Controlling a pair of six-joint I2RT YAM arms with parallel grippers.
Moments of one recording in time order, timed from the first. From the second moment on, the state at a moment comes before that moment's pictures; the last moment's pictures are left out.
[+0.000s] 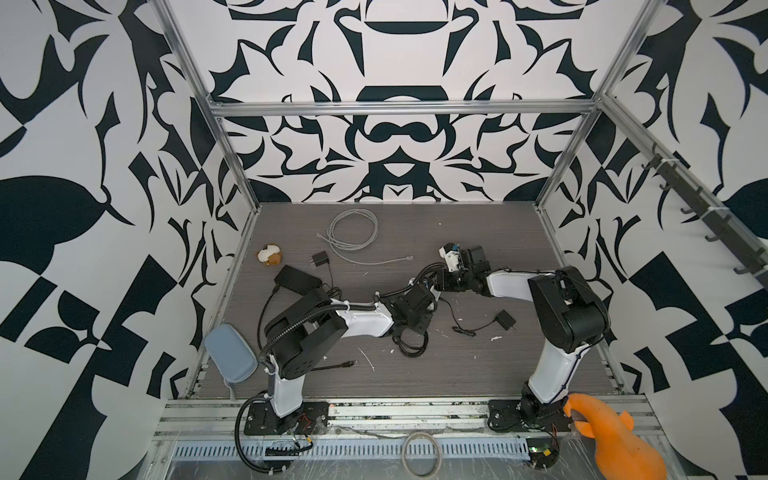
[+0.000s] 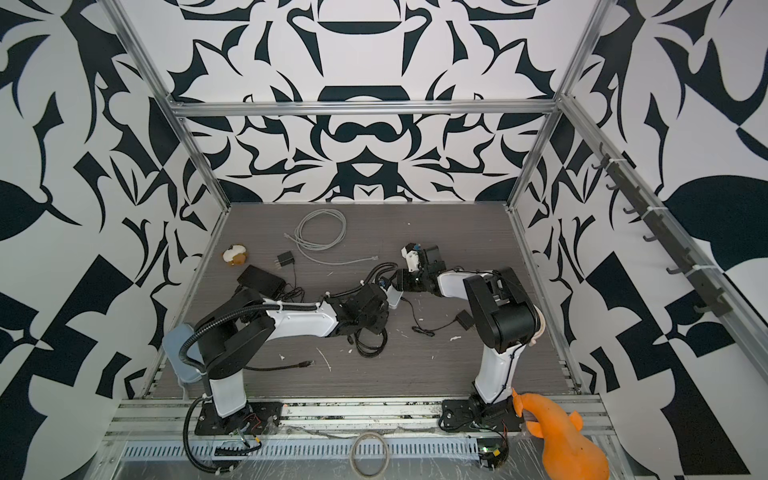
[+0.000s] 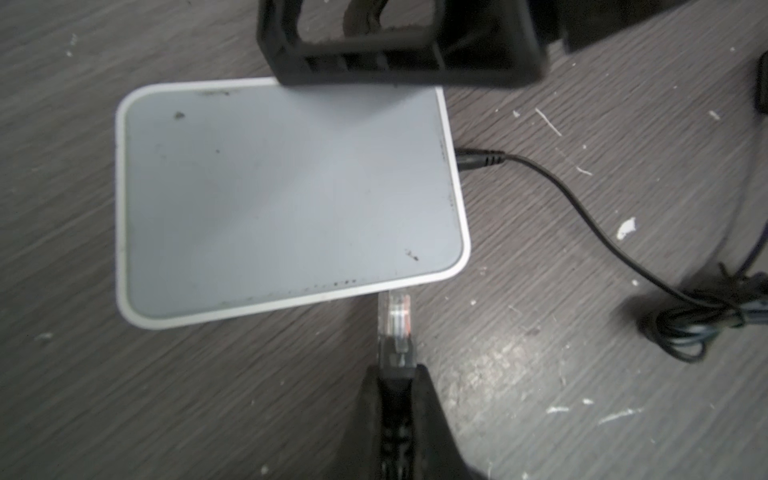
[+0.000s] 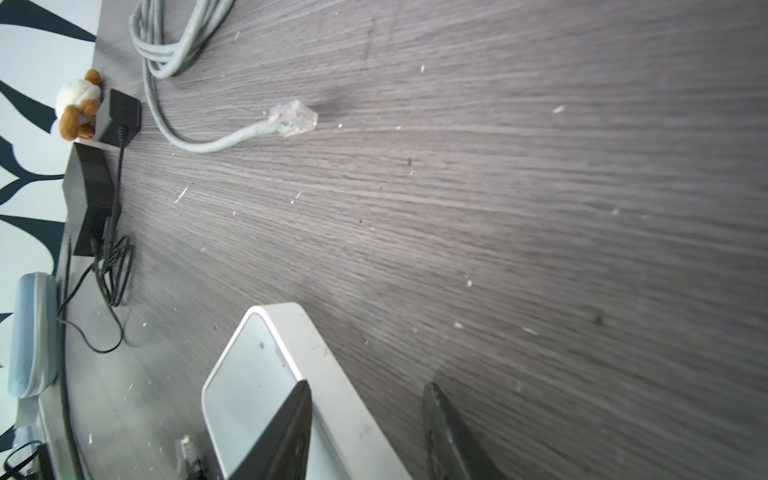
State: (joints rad) left arm -1.02 1.88 1.01 -0.04 -0.13 -0.37; right arm 0.32 1.84 0.90 0.06 -0.50 0.37
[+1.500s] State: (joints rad) left arm -1.06 1.92 1.09 -0.12 -0.17 -0.57; right arm 0.31 1.82 0.85 0.09 -0.51 0.41
